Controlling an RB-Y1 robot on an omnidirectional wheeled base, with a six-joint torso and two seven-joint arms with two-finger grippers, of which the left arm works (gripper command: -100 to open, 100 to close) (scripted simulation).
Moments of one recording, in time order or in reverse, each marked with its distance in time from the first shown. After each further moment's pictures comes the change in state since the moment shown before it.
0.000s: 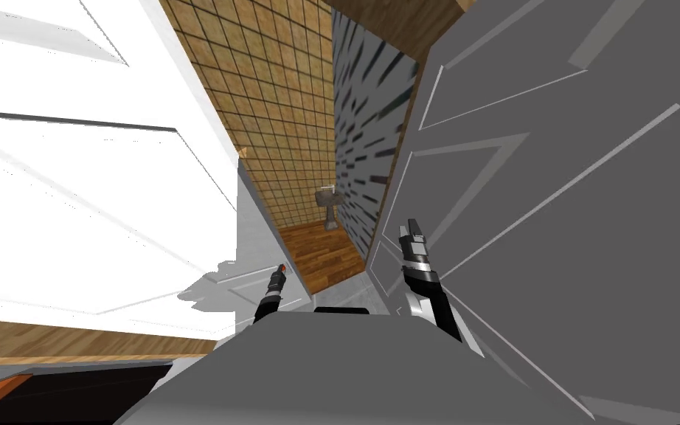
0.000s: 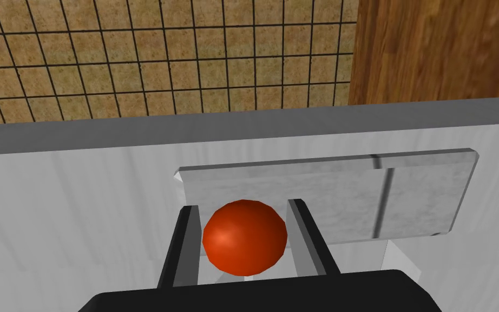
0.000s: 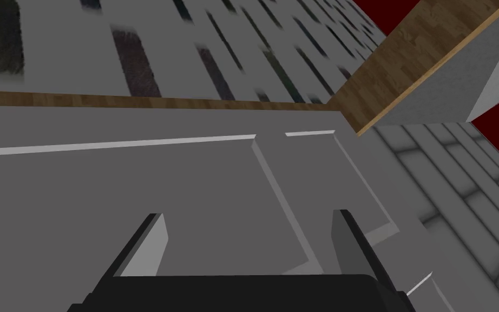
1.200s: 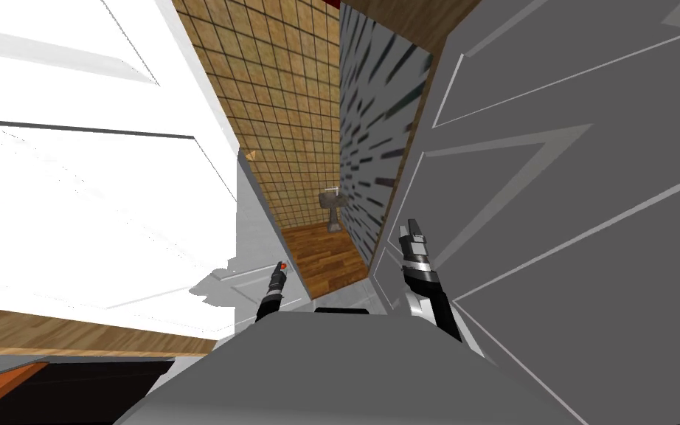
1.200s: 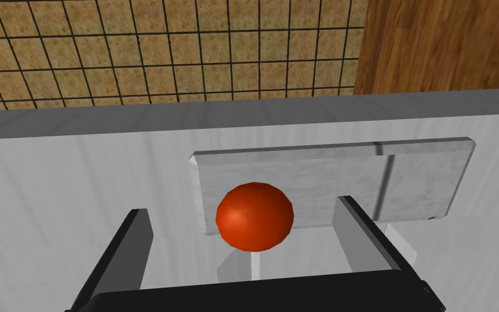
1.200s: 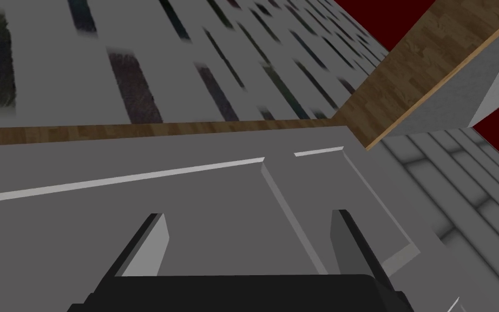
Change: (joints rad) arm -0.011 -0.029 0.029 -0.006 0.013 0.022 -0.038
